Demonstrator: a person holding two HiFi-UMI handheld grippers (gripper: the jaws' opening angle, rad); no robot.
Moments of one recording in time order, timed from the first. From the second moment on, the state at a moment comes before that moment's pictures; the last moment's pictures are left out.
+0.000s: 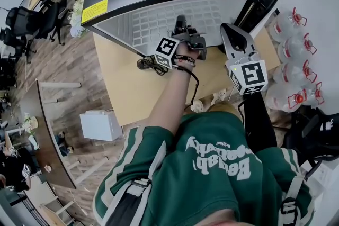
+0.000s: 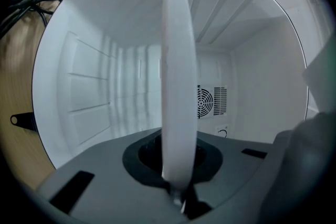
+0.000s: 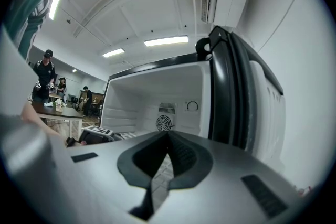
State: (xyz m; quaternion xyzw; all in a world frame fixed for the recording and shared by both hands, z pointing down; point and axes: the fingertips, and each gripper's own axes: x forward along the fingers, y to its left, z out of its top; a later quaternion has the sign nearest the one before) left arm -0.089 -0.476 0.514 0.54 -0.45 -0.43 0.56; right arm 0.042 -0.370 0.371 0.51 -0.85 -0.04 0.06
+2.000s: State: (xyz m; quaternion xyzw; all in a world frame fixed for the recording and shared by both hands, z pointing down) left arm -0.088 -0.493 0.520 0.55 -0.42 -0.44 0.57; right arm 0.034 -0.357 0.369 0.50 -0.86 -0.07 0.08
